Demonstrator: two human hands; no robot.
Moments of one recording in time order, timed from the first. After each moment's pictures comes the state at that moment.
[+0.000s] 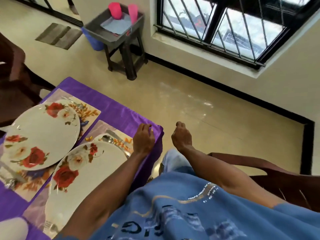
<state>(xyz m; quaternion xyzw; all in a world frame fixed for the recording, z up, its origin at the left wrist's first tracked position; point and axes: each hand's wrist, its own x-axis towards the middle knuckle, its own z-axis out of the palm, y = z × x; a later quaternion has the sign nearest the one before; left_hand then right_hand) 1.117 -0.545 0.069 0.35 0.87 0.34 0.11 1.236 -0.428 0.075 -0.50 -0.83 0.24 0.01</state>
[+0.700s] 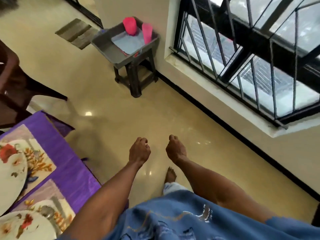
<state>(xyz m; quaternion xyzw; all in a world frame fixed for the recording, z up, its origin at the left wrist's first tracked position) 1.003 -0.233 0.044 0.22 0.93 0.20 0.22 1.095 -0.090 0.055 -0.36 -0.89 0.26 -0.11</state>
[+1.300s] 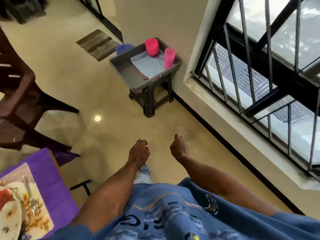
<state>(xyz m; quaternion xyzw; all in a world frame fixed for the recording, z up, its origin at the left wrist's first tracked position) 0.770 -0.174 0.017 0.18 0.94 0.18 0.23 0.850 -0.003 0.051 -0.37 -0.88 0.27 -0.13</state>
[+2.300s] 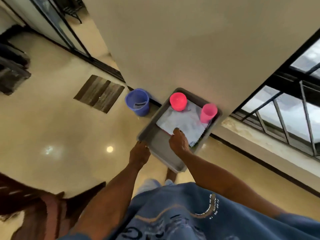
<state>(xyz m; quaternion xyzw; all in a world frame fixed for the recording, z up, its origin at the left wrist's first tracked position) 0.128 -0.100 0.030 0.27 0.93 0.13 0.23 0.230 0.060 0.060 -0.49 -0.76 0.42 -0.04</state>
